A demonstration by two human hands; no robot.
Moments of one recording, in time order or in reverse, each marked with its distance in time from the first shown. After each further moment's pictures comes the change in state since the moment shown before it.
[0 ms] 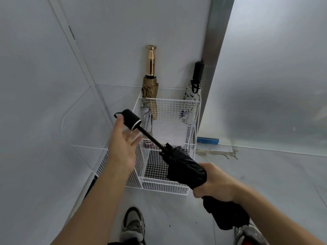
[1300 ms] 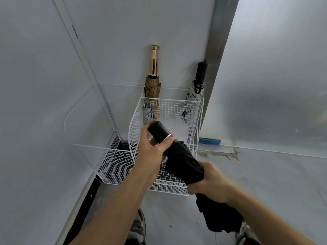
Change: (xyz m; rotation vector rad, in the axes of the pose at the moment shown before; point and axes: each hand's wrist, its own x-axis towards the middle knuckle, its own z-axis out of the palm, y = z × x) left_hand -0.028 -0.032 0.018 0.199 -0.313 -0.044; right_hand 0.006 -0.009 0.015 0.024 0.131 0.014
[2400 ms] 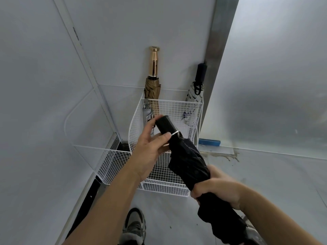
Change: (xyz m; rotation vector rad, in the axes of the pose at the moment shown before) left_hand 0.006 0.014 -0.011 0.135 -0.237 0.034; right_hand -0.018 -0.010 -0.015 0.372 -0.252 0.188
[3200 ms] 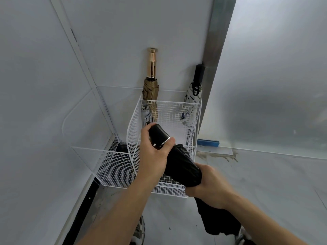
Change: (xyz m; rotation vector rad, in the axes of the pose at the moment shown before) left_hand -0.003 -0.022 0.026 0.201 0.342 0.137; right_hand 0.025 0.016 0.007 -0.579 0.375 -0.230
